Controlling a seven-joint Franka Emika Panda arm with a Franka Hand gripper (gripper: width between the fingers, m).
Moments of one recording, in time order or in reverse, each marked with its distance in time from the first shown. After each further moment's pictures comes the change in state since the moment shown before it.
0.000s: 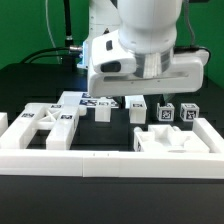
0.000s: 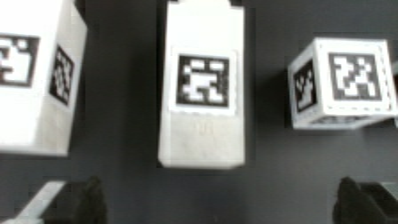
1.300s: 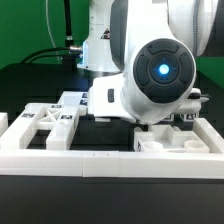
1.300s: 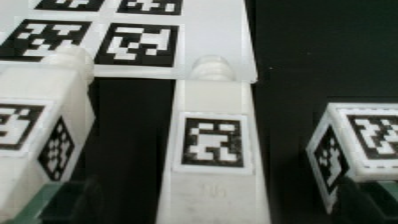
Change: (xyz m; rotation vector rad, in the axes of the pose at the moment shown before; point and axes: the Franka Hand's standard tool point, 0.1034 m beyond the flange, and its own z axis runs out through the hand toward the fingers) arm -0.001 -0.001 0.026 -0.001 -0.445 0.001
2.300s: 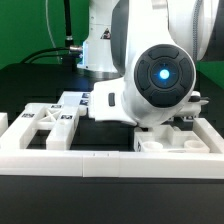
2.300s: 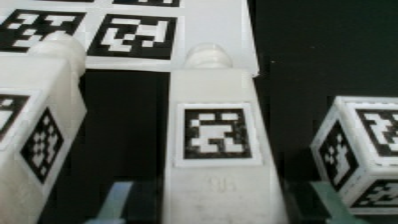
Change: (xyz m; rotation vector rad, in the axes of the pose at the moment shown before) arm 0.002 0.000 0.000 0.001 0.007 -0.021
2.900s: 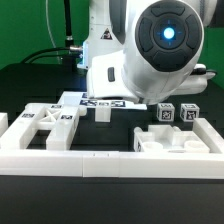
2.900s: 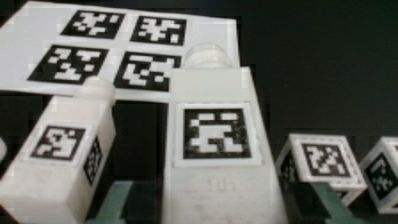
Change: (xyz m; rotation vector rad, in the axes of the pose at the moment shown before) arm -0.025 -0.002 -0.039 0.004 0.034 -0.025
